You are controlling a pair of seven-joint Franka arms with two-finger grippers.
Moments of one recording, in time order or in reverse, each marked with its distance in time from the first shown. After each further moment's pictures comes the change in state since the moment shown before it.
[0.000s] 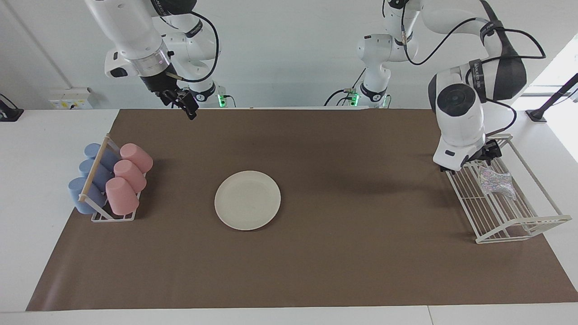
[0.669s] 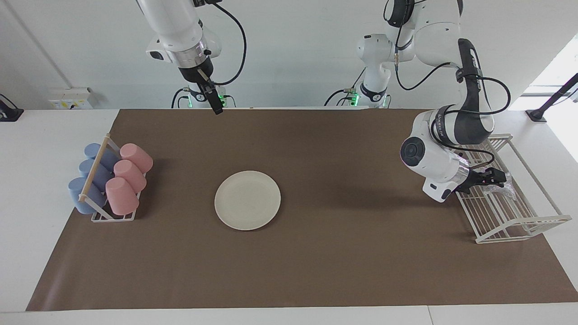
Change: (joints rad) left arm -0.023 0.149 0.009 0.001 0.361 -0.027 -0.068; right arm 0.100 -0.008 0.057 -0.001 0.032 -0.013 0.554
